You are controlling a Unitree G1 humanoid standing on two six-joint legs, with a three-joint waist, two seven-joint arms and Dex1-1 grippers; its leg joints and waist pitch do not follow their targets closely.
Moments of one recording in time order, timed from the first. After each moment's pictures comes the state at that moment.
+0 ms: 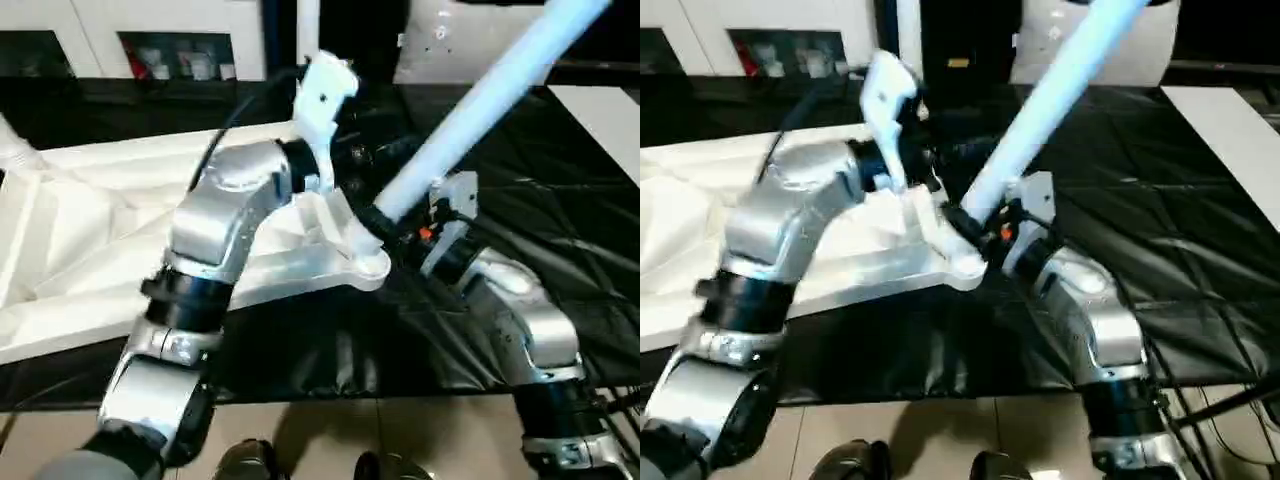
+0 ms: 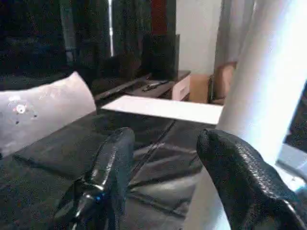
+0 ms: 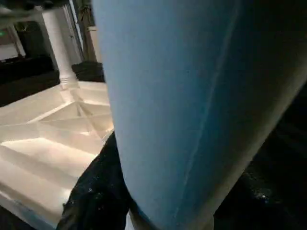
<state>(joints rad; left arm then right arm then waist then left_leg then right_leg) -0.84 0.10 -0.09 0.12 -0.25 0.48 -0.76 -0.40 -0.21 0.02 0.06 0.33 0.32 0.60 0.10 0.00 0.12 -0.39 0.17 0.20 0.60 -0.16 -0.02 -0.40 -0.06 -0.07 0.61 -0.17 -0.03</state>
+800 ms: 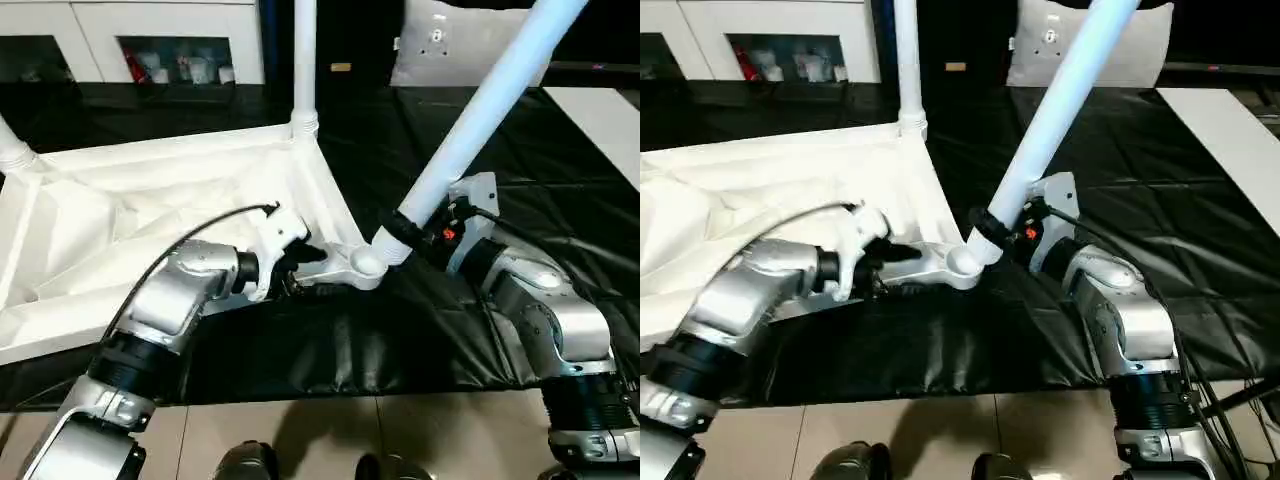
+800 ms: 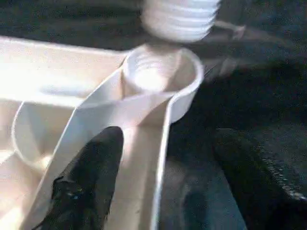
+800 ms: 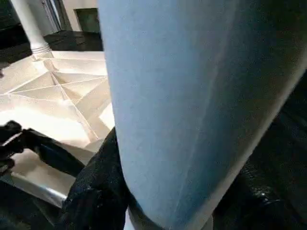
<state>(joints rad) -0.56 0.37 -0.27 0.32 -0.11 0.41 -0.96 -0.41 -0.30 -0.01 0.08 0.35 0.46 0.62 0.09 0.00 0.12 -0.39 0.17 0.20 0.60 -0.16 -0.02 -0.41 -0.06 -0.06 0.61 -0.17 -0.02</state>
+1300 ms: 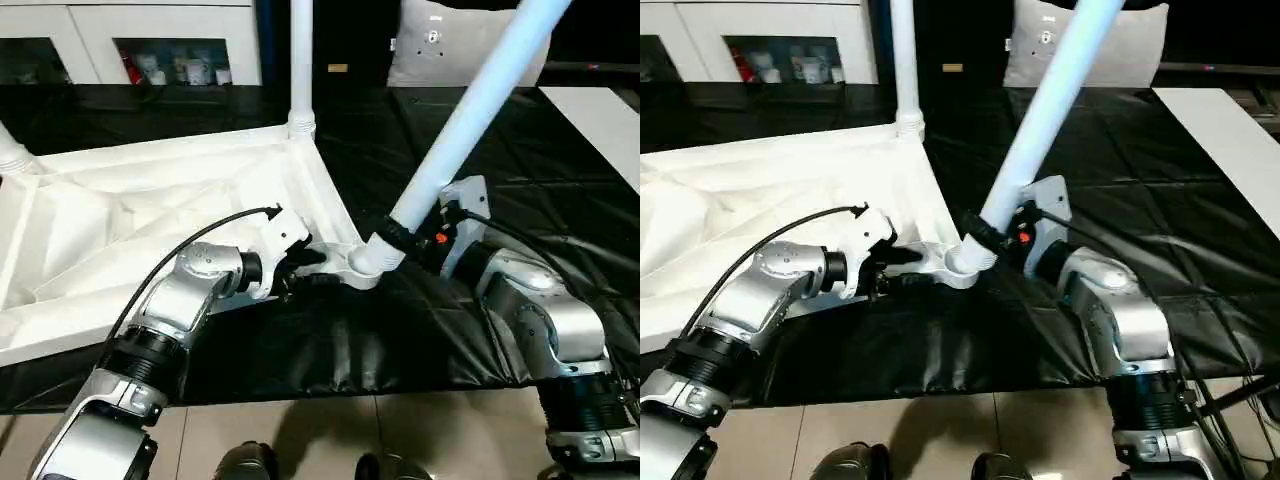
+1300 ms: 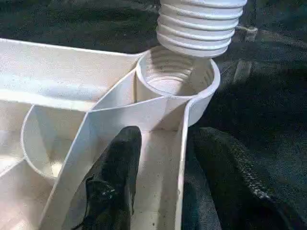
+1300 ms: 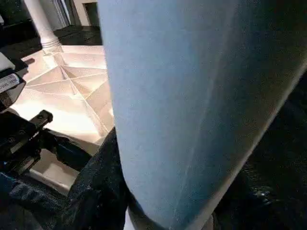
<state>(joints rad) -0.59 0.34 -0.27 0.42 -0.10 0.30 -0.95 -0.41 -0.30 0.01 0.08 0.35 0.47 0.64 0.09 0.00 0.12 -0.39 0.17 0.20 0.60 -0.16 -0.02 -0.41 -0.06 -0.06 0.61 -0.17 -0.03</state>
